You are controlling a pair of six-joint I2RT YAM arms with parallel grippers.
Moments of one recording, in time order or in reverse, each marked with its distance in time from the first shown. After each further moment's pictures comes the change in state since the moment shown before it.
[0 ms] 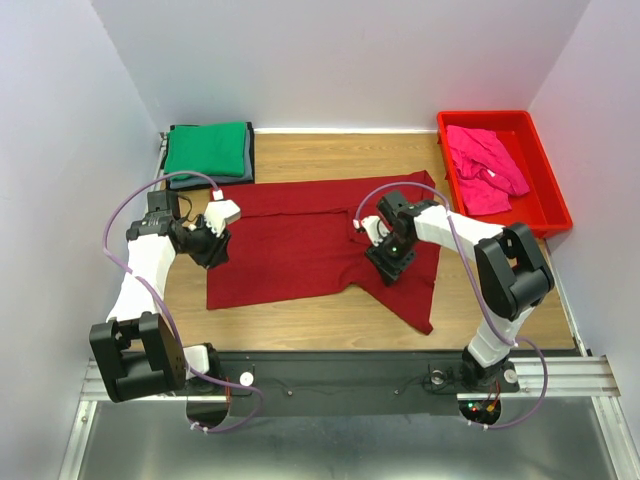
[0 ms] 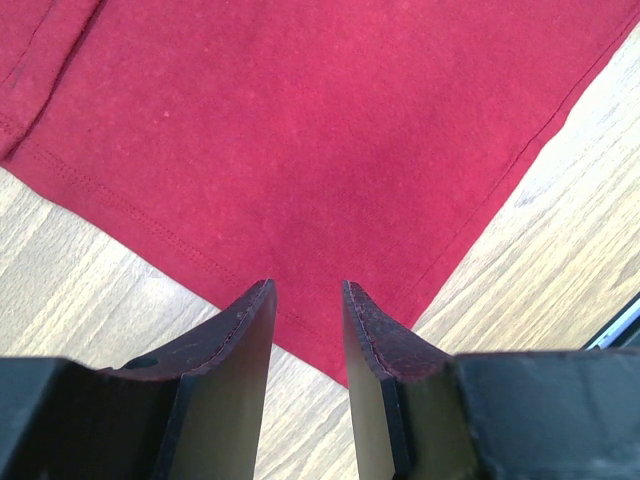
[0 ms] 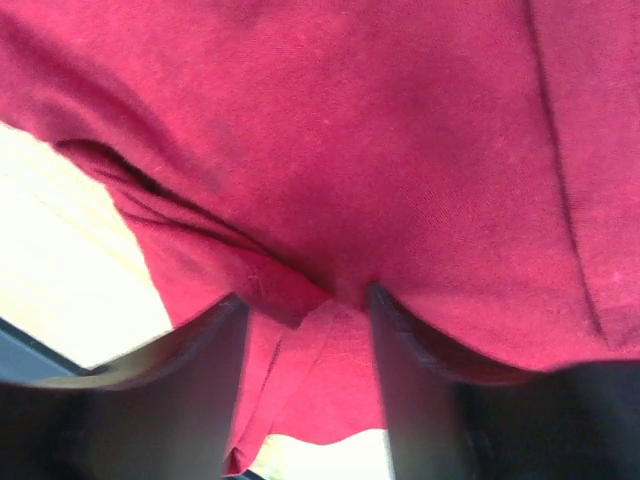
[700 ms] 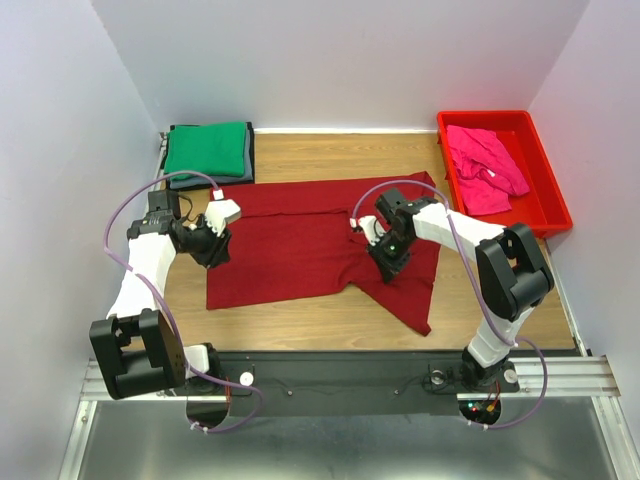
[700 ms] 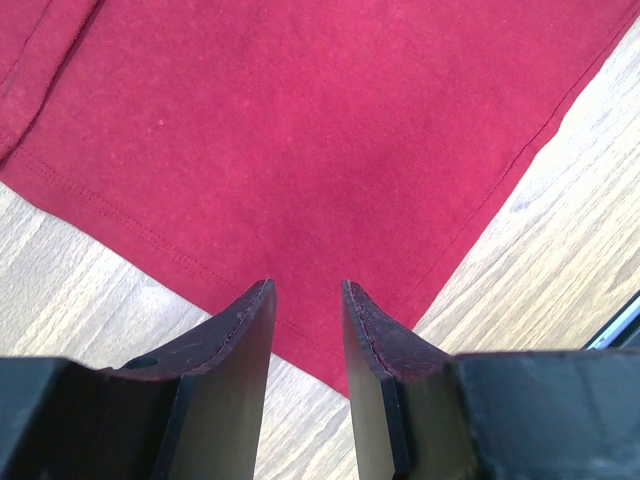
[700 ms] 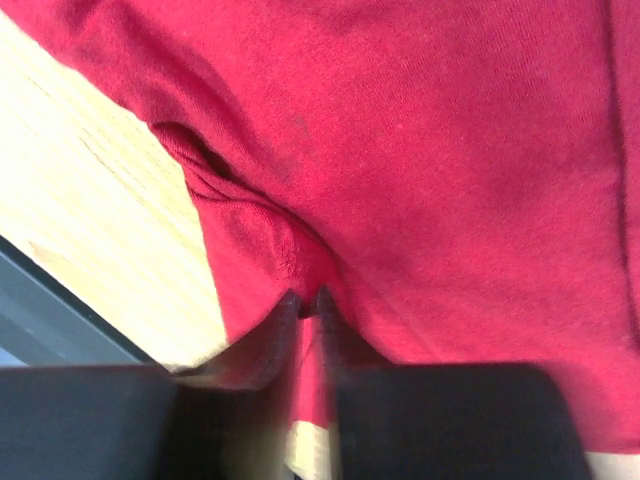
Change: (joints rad) left arm 0.000 0.014 0.000 0.007 0.019 0.000; right arm 0.013 -0.002 0.039 -0.061 -0.096 0.006
